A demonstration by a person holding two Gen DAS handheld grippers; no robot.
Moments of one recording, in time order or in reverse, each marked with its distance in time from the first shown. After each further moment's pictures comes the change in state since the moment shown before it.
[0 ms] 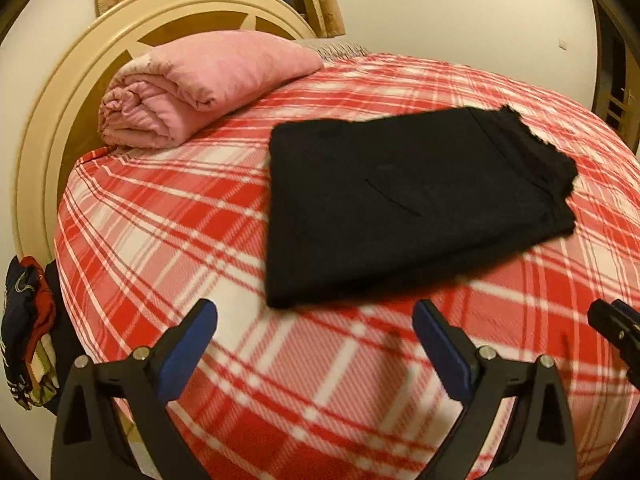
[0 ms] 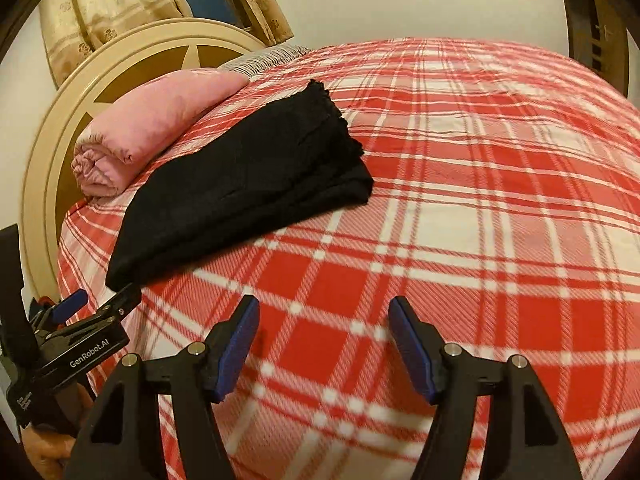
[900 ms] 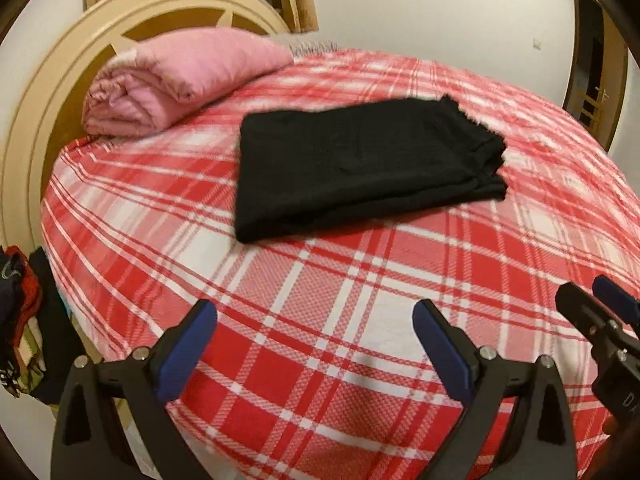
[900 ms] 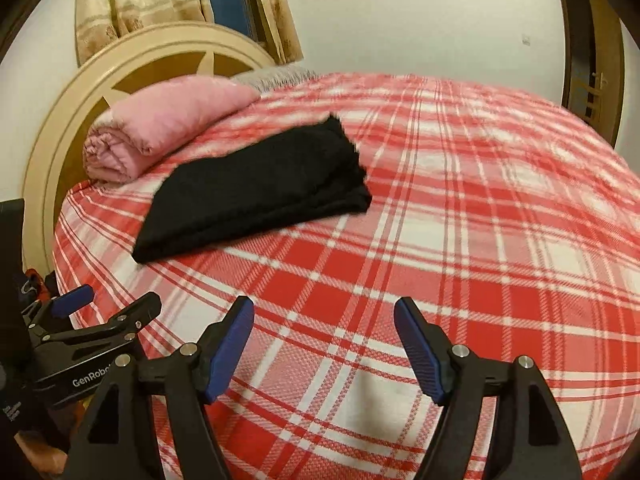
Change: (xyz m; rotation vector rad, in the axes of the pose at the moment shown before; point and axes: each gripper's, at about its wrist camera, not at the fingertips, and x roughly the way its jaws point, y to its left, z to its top) left arm -0.060 -0.009 -0.029 0.006 0.013 -0.111; right arm -0.069 0.030 -0.027 -0.109 -0.104 -0.081
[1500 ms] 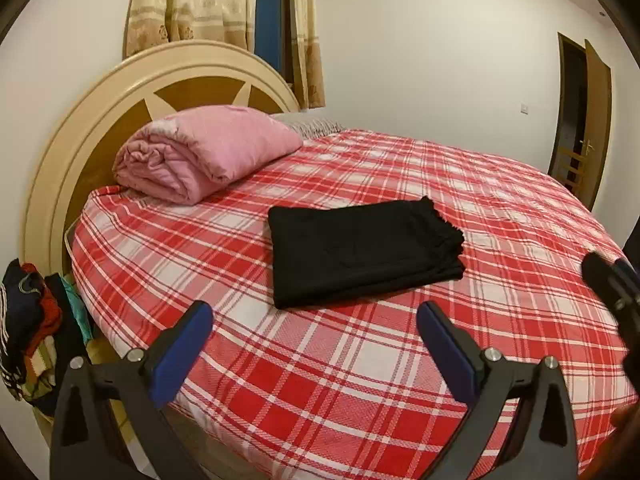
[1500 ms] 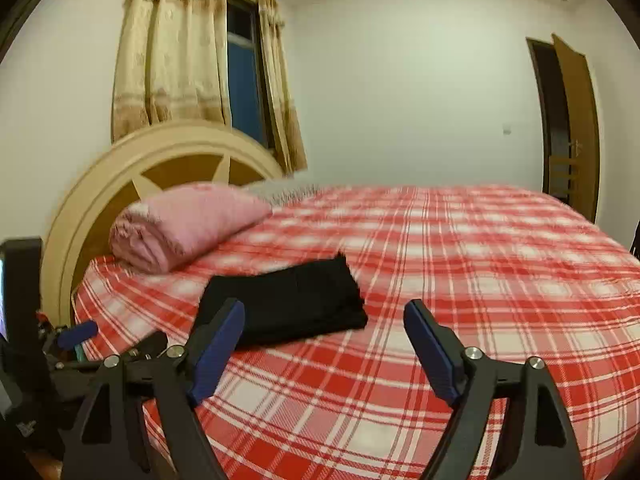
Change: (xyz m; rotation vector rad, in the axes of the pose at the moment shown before) left arm -0.097 0.027 0.010 -0.056 -0.257 -0.025; right arm -0.135 0.028 0.013 -0.020 -0.418 -0.019
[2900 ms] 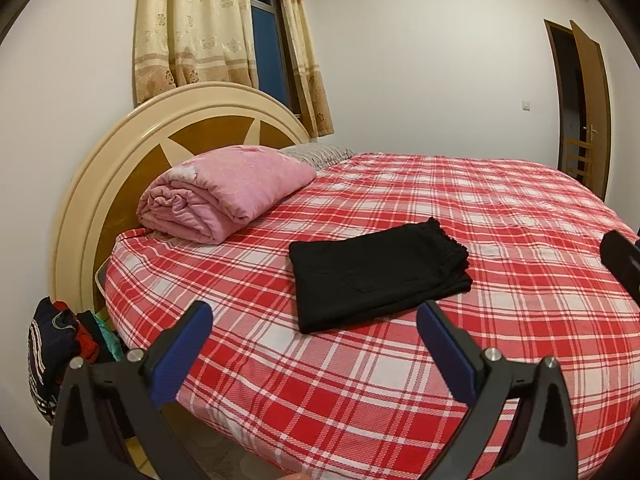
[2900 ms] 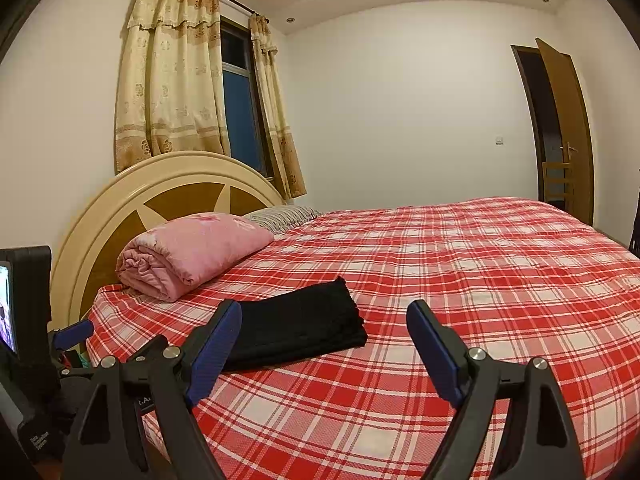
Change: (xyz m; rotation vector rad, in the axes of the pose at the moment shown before) left arm -0.037 -0.011 0.008 0.087 -0.100 0.093; right arm -0.036 -0.007 0.009 0.048 -0.066 0.009
